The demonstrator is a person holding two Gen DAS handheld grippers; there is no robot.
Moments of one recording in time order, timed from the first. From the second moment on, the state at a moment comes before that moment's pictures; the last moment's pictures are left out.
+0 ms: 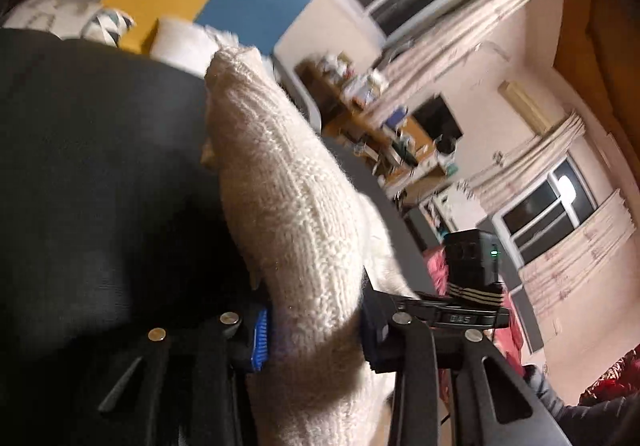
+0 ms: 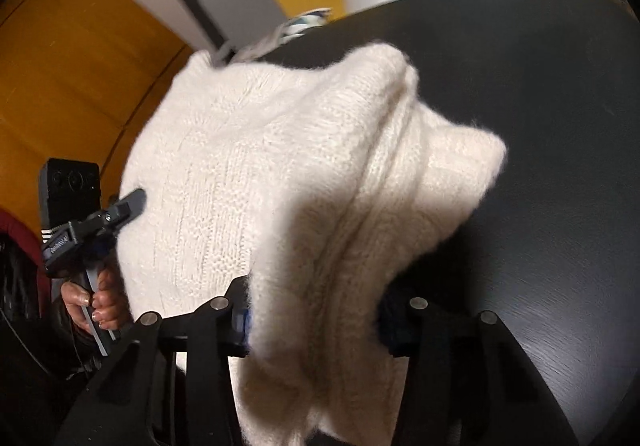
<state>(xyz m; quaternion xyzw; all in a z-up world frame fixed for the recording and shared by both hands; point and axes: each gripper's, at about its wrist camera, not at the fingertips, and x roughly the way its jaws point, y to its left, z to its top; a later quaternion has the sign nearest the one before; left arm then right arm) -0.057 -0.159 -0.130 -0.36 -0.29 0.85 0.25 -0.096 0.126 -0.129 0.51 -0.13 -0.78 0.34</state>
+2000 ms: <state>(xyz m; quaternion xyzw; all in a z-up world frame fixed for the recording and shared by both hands) 0.051 -0.430 -0.153 -0.35 -0.26 0.84 -0.32 -0.136 -0.324 -0.126 0.40 0.16 -0.62 0.66</state>
